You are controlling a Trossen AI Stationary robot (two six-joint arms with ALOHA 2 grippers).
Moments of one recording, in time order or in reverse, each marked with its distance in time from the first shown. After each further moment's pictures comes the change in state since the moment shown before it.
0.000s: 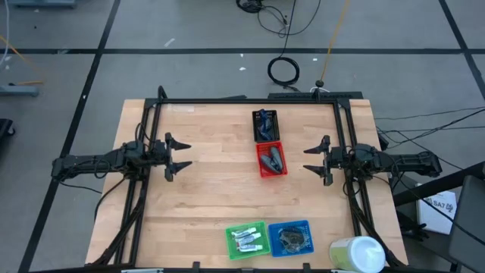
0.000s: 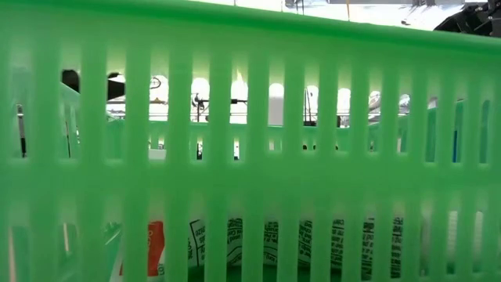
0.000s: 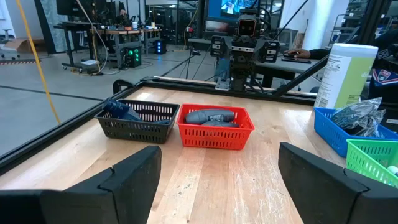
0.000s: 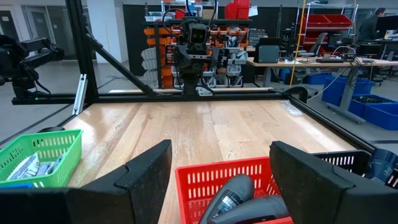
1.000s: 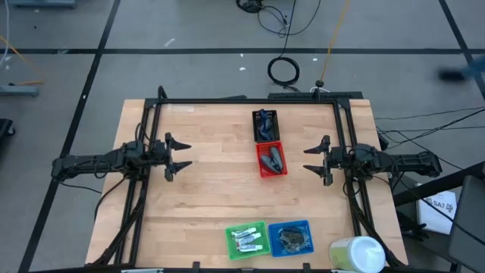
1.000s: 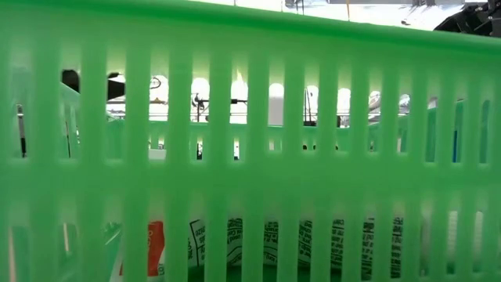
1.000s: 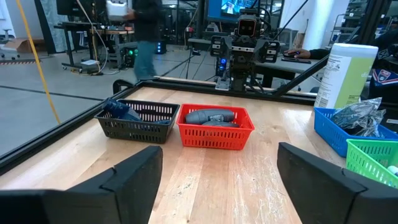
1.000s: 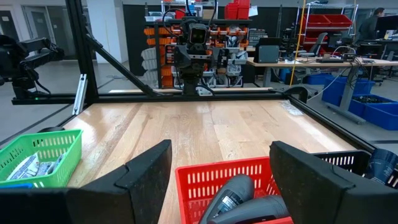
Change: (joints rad) left arm 0.000 0.000 0.000 0.000 0.000 0.000; right arm 0.000 0.000 0.000 0.000 0.000 0.000
